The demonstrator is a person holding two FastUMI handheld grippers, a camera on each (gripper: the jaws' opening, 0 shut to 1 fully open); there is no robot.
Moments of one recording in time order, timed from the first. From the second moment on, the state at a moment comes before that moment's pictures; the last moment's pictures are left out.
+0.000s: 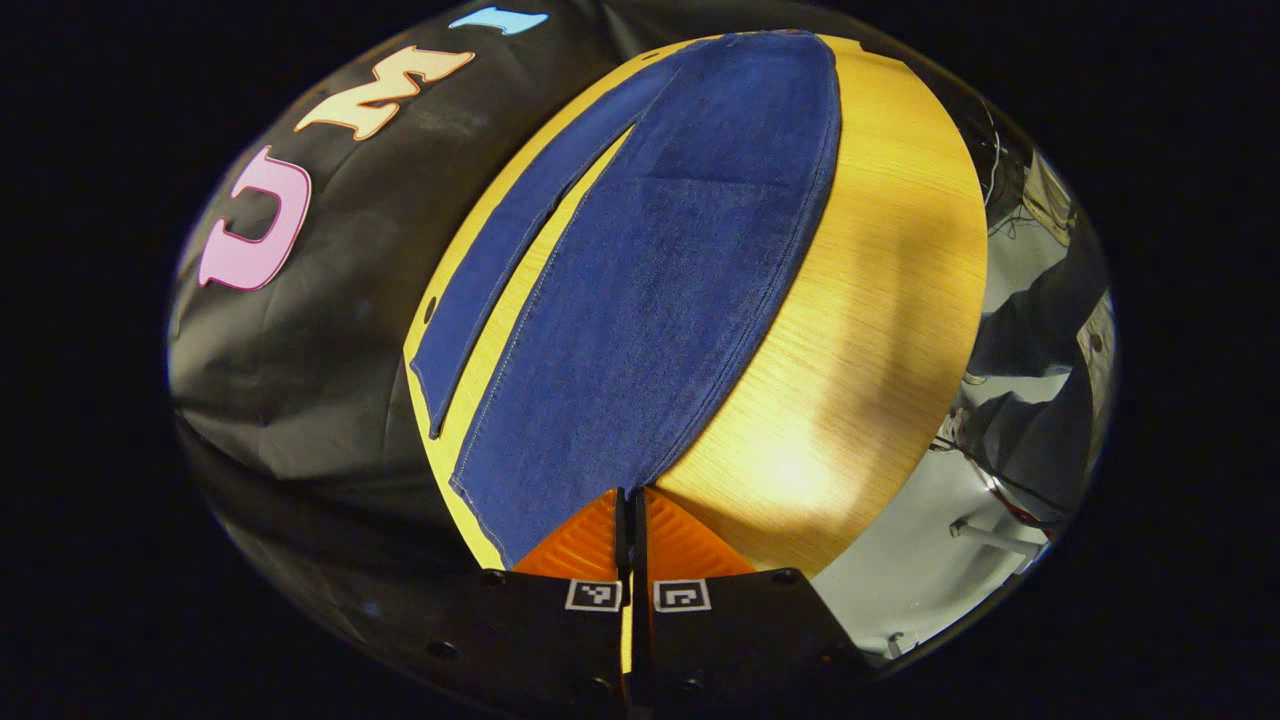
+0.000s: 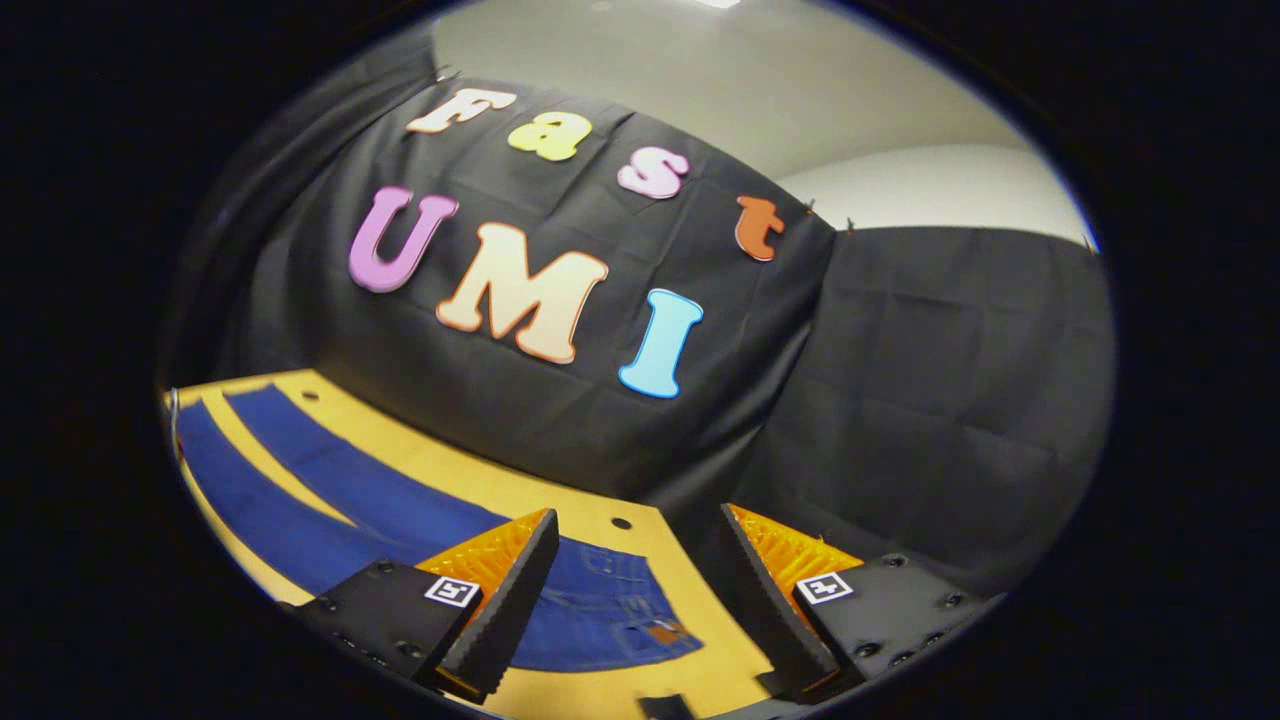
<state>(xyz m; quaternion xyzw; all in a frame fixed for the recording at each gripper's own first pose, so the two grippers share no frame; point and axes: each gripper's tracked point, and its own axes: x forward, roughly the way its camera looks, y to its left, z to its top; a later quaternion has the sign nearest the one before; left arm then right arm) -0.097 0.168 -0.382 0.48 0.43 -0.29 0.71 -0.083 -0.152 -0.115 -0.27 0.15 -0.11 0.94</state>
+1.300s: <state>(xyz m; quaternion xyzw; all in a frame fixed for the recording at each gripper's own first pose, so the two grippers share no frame) -0.094 0.171 -0.381 0.50 0.50 -0.21 0.68 -0.125 -0.218 -0.430 -0.48 0.41 0.26 0.73</state>
